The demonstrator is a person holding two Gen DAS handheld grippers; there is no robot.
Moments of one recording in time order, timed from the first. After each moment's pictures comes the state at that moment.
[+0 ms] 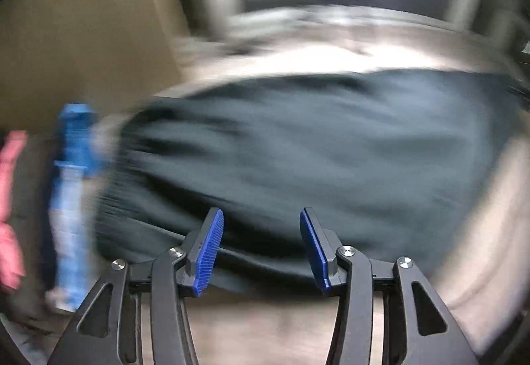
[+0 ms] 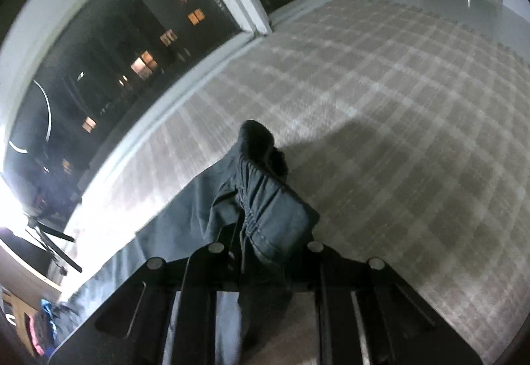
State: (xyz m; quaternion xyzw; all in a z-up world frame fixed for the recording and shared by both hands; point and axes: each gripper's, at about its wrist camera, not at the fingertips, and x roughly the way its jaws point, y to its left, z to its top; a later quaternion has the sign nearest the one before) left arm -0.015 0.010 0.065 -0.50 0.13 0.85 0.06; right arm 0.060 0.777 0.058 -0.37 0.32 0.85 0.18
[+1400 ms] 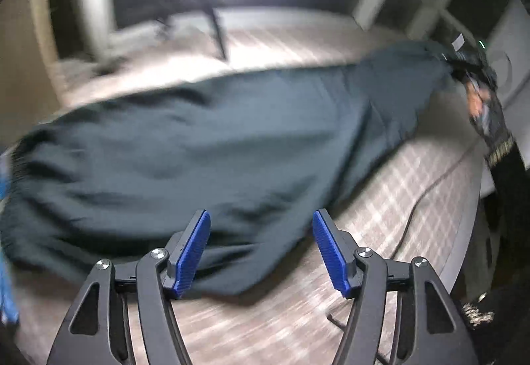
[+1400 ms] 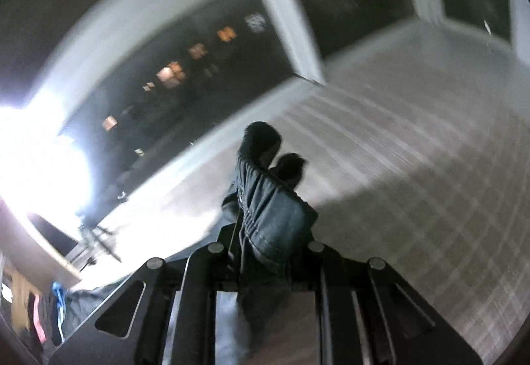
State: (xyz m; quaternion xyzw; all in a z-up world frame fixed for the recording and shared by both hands) left arm 0.044 0.131 0.080 -0.49 0.04 0.82 0.29; right arm 0.086 0.688 0.189 -0.31 0.25 0.91 0.14
